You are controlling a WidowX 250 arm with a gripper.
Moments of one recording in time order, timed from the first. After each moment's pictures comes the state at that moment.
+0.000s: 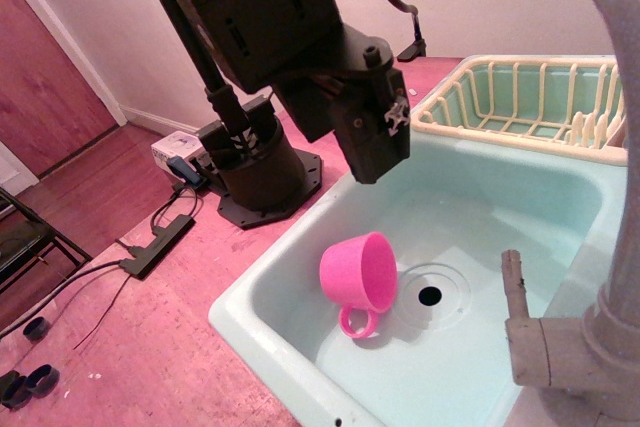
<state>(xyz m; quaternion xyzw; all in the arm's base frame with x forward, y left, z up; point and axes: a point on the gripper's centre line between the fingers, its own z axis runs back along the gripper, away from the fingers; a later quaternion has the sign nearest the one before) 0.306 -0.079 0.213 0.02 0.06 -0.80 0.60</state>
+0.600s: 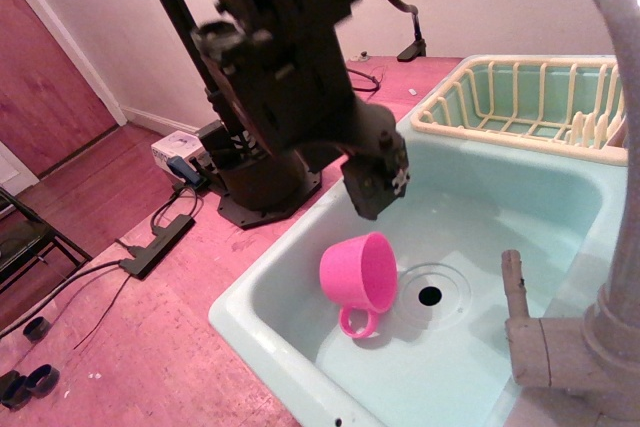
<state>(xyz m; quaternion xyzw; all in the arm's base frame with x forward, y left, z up) 0.293 -0.078 0.178 -0.02 0.11 -0.78 0.61</state>
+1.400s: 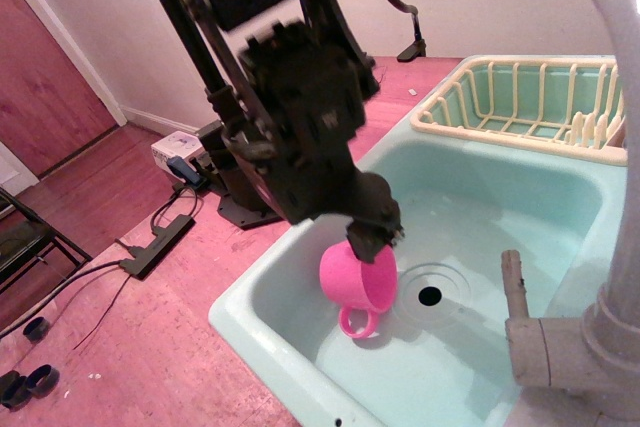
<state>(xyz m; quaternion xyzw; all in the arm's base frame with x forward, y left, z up) 0.283 -0.083 0.132 -0.03 0.13 -0.75 0.65</state>
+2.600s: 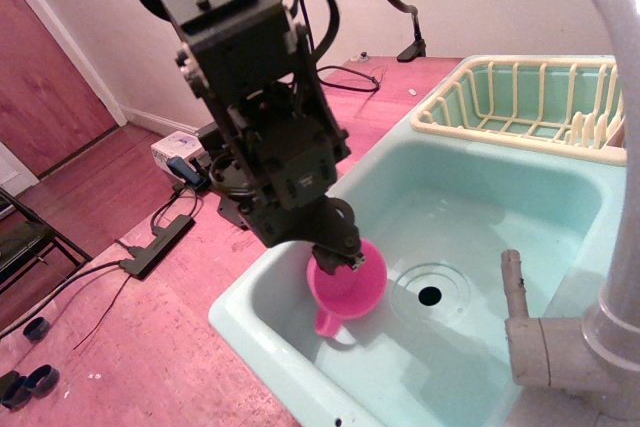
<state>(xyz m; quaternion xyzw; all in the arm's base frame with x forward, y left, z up) 0.246 -0.093 0.116 -0.08 0.16 -0.76 0.63</state>
